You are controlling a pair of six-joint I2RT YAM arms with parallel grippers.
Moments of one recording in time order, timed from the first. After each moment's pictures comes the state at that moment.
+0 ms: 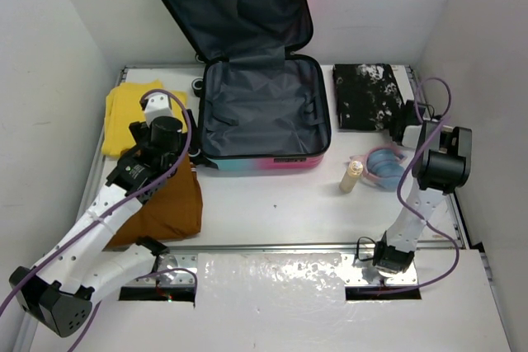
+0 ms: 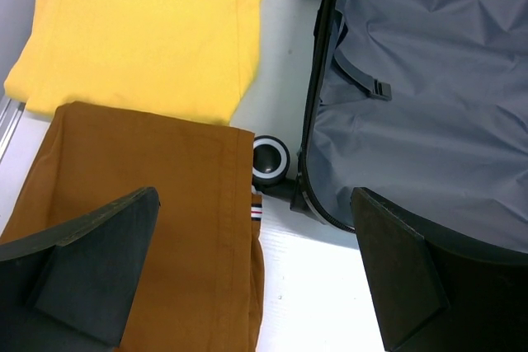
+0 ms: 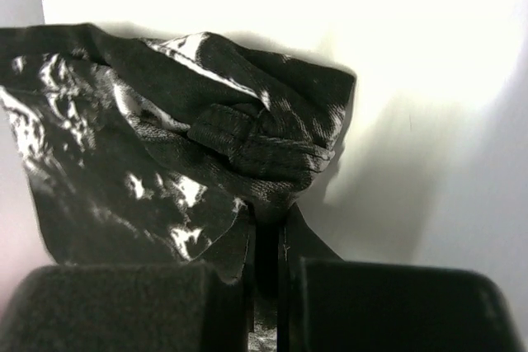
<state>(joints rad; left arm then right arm) -0.47 0.91 0.93 -0.56 -0.62 -0.42 -0.31 2.03 1.04 0.28 0.15 1.18</state>
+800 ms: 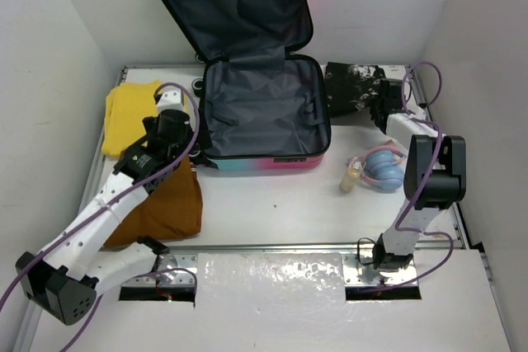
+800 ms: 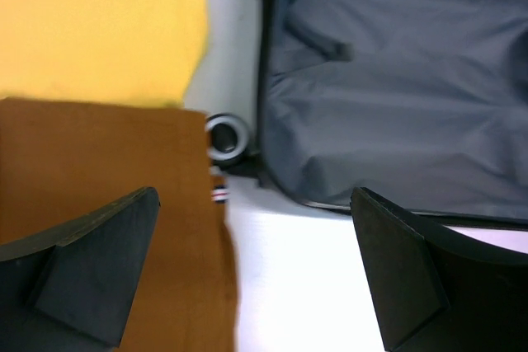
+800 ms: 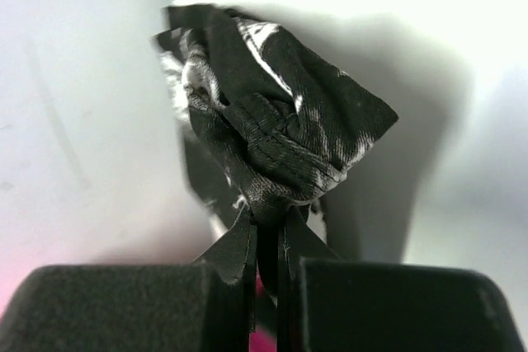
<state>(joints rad) -0.47 0.97 0.95 -0.57 -0.49 -0.42 -0.08 1.82 1.09 0.04 0.36 1.58</state>
